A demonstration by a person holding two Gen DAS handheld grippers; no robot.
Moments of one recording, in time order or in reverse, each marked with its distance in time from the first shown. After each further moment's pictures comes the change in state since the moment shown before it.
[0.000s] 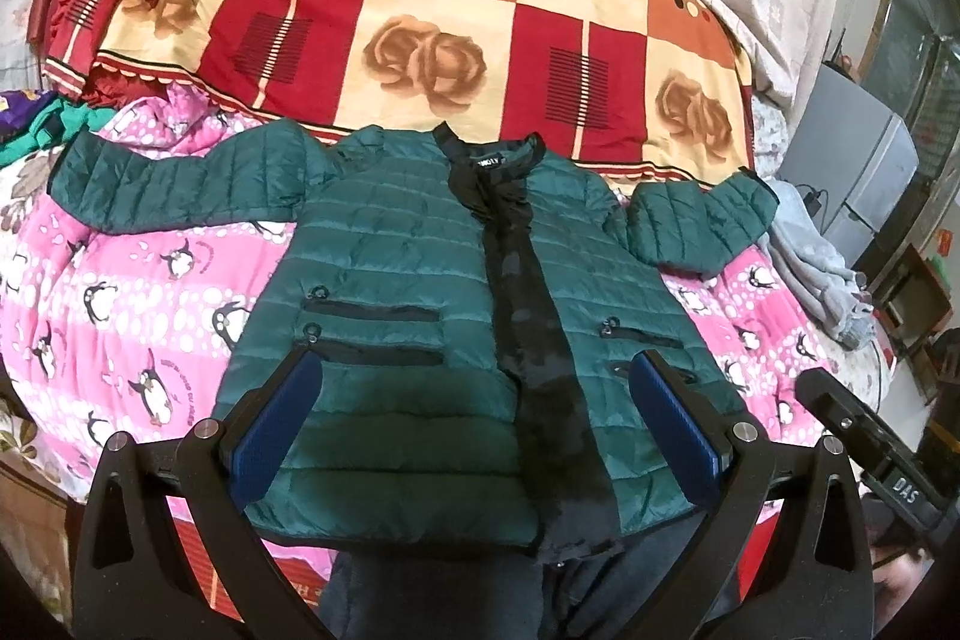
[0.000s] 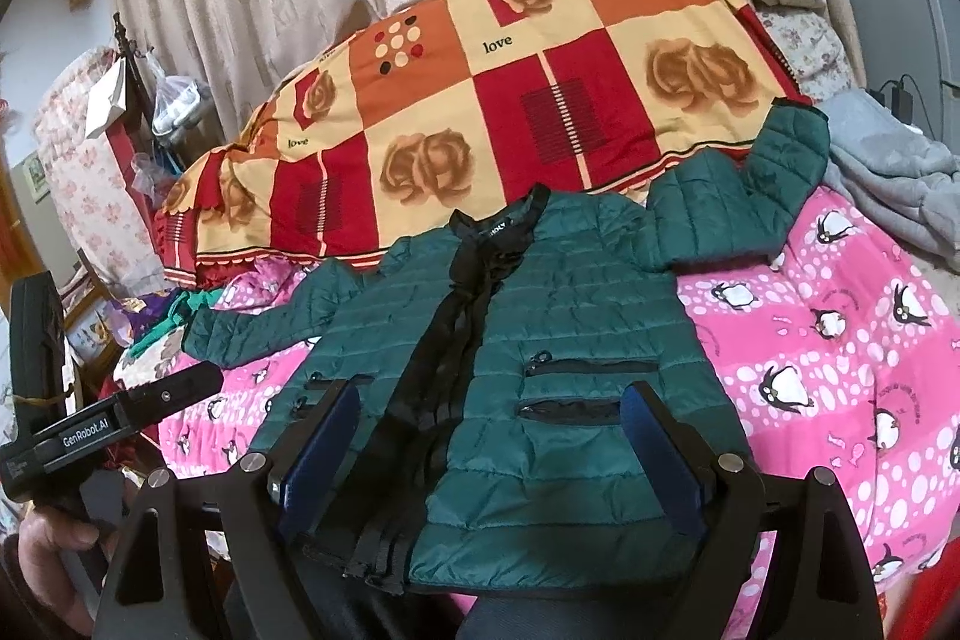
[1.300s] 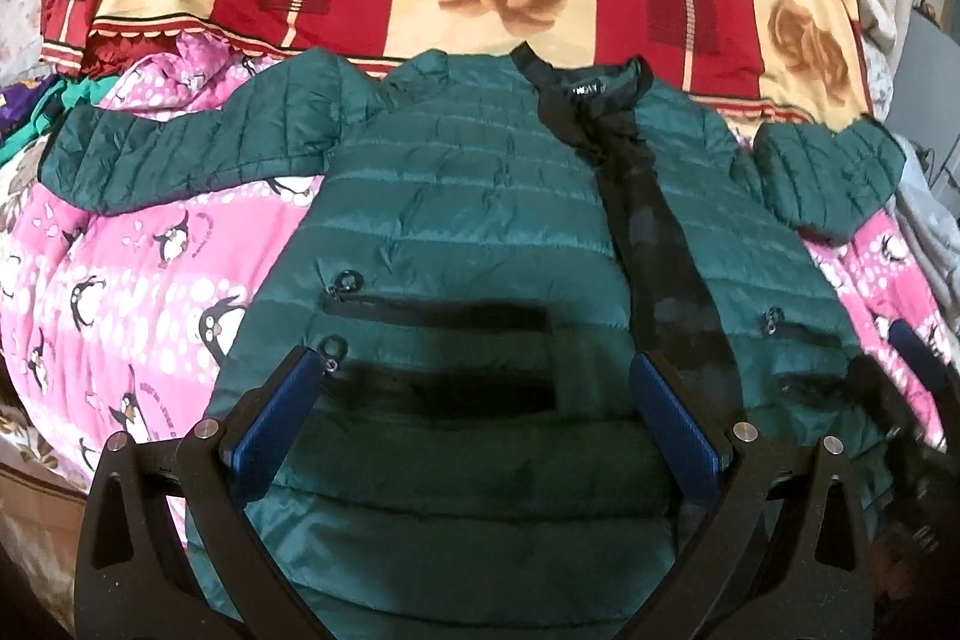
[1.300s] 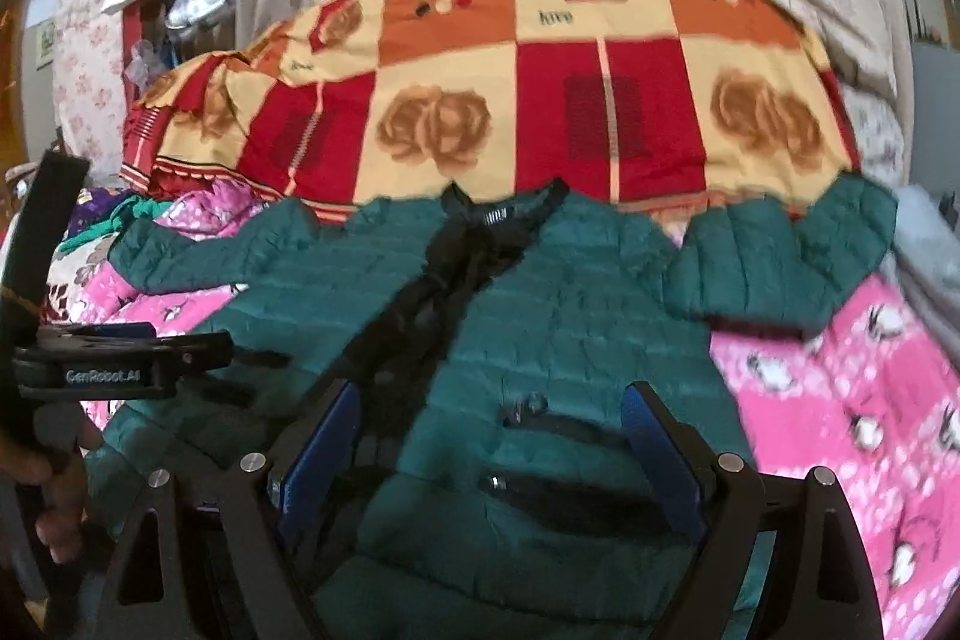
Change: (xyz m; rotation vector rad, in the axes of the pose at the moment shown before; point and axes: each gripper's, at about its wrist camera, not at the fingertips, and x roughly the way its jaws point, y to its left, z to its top) left arm 0.126 0.023 -0.001 0.030 0.136 0.218; right arm 0.117 0.003 -0.003 -0.259 -0.005 -0.097
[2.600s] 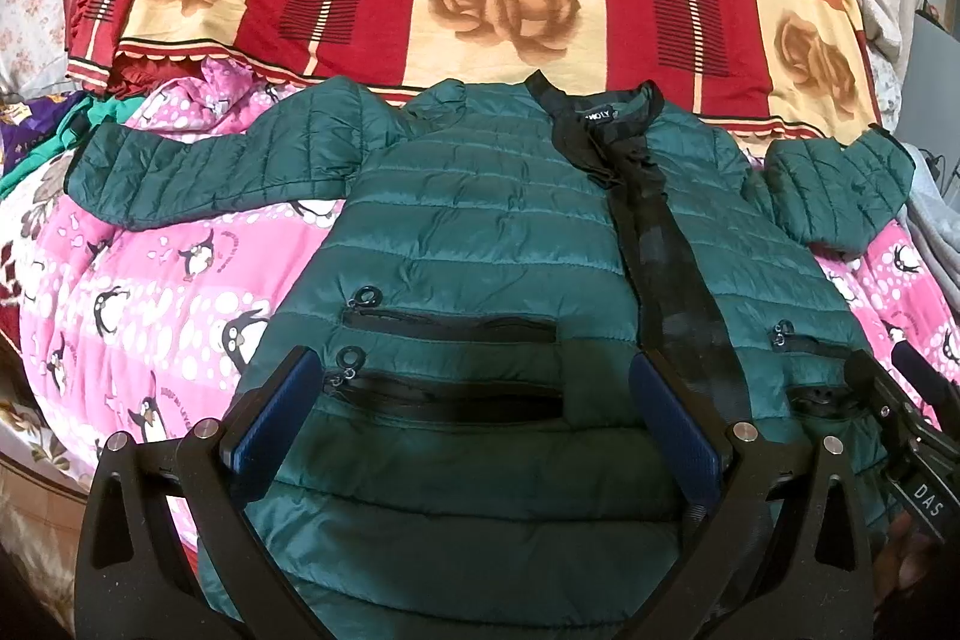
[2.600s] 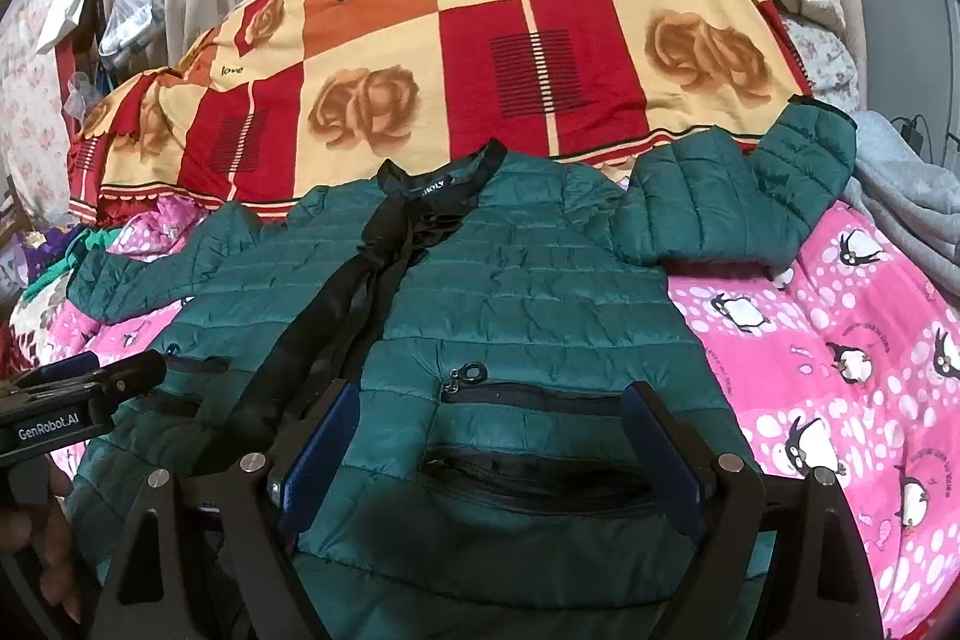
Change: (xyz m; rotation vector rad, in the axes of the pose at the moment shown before) left arm -0.010 -0.002 -0.007 -0.007 -0.081 0.049; right arm 0.010 -0.019 -0.007 0.100 0.043 -0.086
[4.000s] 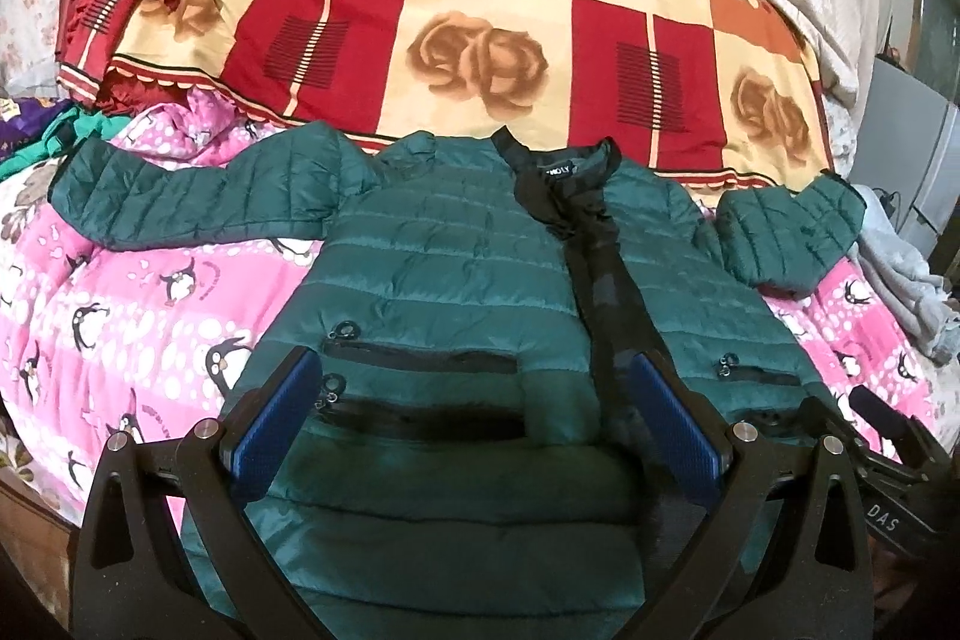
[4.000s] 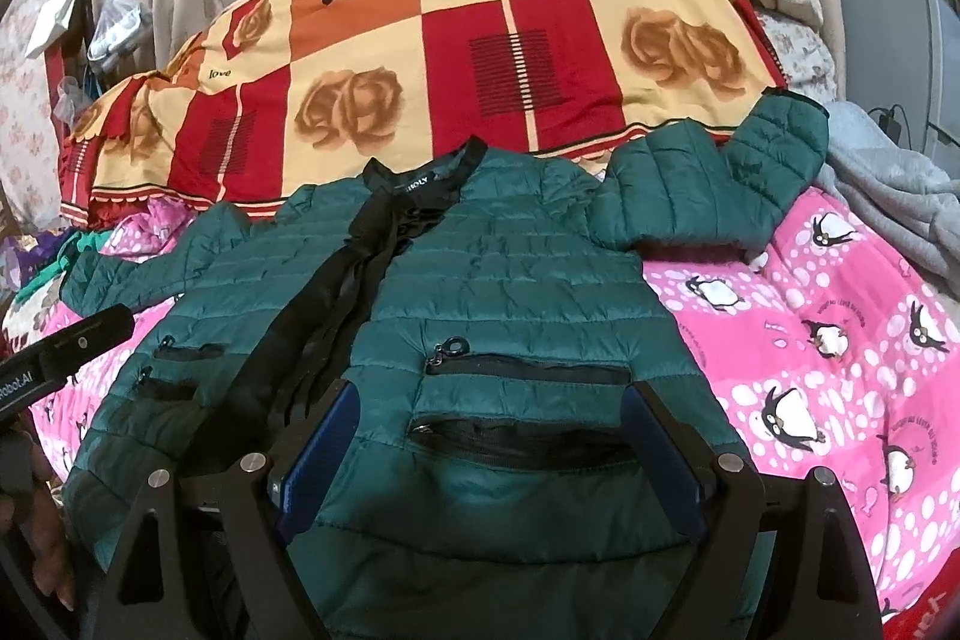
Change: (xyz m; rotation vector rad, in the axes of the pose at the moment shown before) left arm -0.025 0.005 -0.002 -0.035 -0.135 -0.123; right arm -0.014 -0.005 -0.013 0.022 -0.004 -0.035
